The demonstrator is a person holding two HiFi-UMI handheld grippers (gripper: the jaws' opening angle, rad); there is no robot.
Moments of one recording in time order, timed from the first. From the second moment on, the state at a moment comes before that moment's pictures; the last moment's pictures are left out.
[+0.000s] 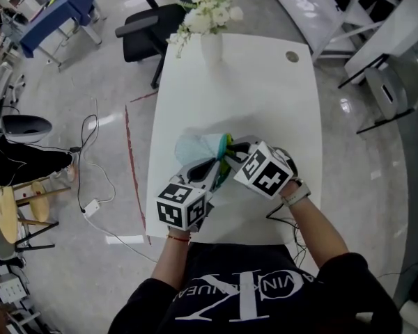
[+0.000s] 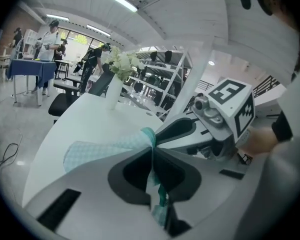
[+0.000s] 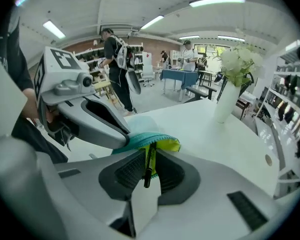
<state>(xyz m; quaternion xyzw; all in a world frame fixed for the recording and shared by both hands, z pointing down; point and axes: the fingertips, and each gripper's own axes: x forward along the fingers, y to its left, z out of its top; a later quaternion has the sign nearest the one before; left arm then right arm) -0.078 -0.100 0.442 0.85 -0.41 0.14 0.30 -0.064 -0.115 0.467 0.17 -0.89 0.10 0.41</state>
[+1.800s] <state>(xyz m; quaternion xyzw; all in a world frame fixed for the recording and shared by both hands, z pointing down) -0.099 -0.092 0.477 0.85 -0.41 0.13 0.31 -0.029 -0.107 0.460 0.26 -0.91 0.22 0.22</state>
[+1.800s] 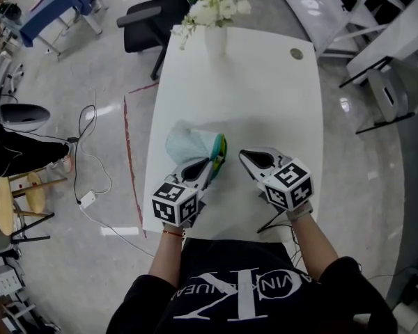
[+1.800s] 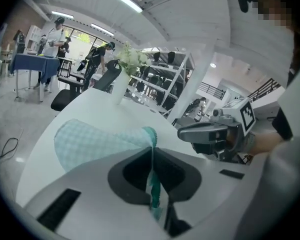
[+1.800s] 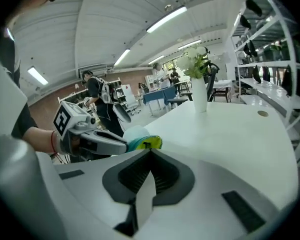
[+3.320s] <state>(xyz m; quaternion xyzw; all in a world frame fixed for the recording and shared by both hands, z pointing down) -0.163 -0.136 0.383 0.84 -0.52 0.06 0.14 0.022 -0.142 0.389 0.36 -0.91 0.17 0.09</state>
